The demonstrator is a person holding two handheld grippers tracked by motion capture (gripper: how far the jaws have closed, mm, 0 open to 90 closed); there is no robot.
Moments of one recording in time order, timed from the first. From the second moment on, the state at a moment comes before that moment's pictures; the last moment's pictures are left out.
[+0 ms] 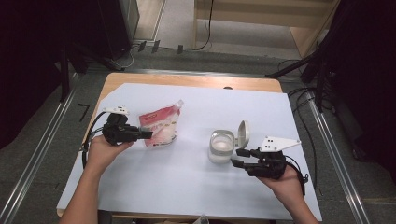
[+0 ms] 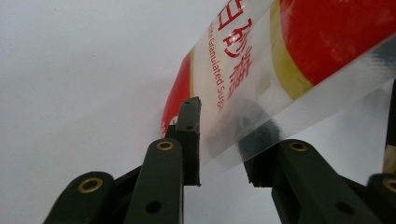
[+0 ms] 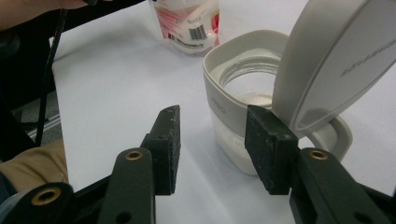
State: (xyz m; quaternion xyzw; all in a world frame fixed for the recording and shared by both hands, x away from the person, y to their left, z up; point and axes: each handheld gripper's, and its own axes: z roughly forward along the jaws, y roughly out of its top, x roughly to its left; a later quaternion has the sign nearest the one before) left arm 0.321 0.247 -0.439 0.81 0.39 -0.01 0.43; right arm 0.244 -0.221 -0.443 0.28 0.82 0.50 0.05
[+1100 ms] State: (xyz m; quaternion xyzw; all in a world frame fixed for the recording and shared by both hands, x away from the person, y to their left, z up) left arm 0.312 0.255 -0.434 0.82 0.36 0.02 0.45; right arm 0.243 -0.252 -0.428 0.29 0.82 0.49 0.03
